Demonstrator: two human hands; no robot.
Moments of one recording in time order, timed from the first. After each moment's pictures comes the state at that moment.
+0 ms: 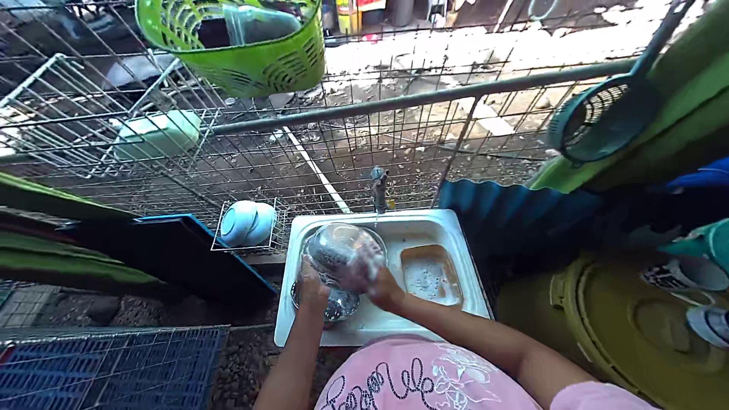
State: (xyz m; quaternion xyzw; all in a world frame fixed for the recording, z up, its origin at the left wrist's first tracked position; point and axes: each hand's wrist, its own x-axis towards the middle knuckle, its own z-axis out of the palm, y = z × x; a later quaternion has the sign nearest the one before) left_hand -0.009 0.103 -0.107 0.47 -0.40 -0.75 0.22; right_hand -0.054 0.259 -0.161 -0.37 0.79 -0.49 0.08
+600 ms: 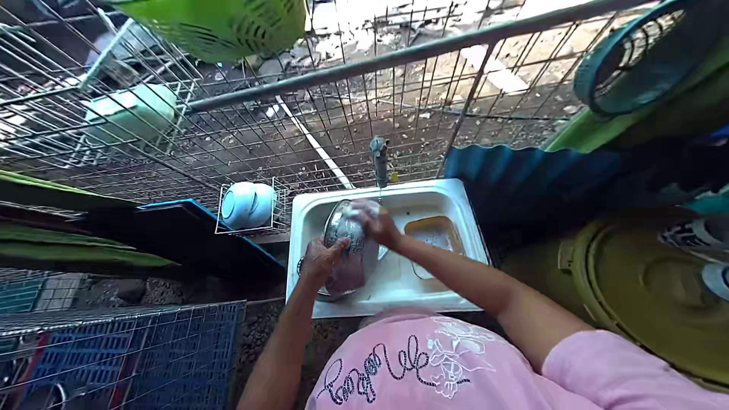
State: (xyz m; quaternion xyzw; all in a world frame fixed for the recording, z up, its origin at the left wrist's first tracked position) left_hand 0.011 0.094 -0.061 0.26 -0.76 -0.60 -0.03; right_hand -0.115 0.234 -0.140 -0.37 0.76 -0.53 0.03
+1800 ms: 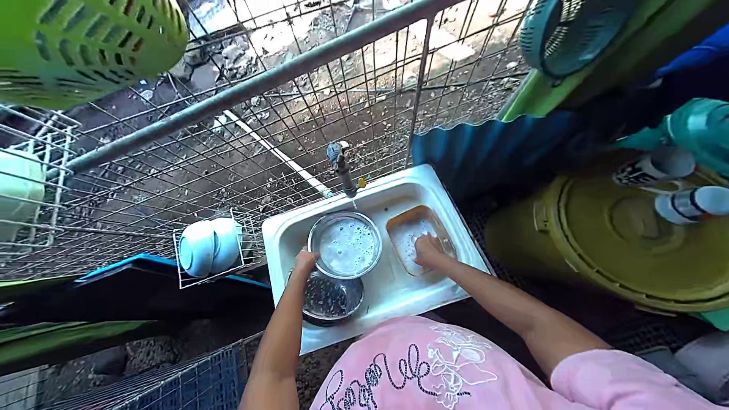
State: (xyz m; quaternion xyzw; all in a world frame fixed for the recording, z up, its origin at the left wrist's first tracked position) left_hand -0.079 0.020 -0.259 0.39 -0.76 -0.46 -0.25; right_hand -0.119 0.385 -0.257 -0.08 0.90 -0.08 0.41
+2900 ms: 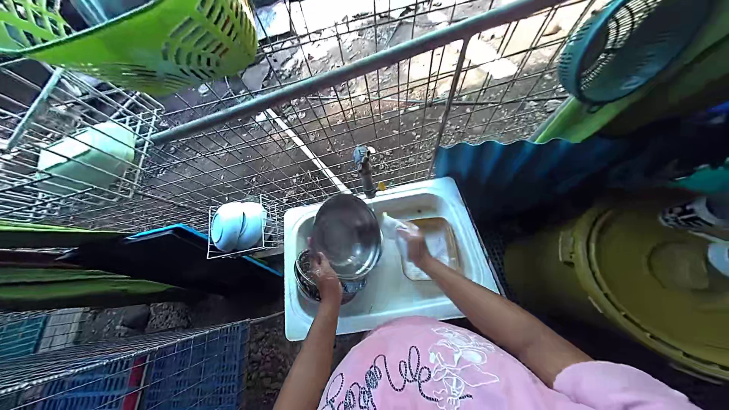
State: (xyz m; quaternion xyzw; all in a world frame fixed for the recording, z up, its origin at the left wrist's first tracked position) left_hand -0.014 0.120 -0.177 0.32 -0.65 -0.64 0.25; right_hand -0.122 0.306 -0.207 0.02 0.67 -0.72 0.17
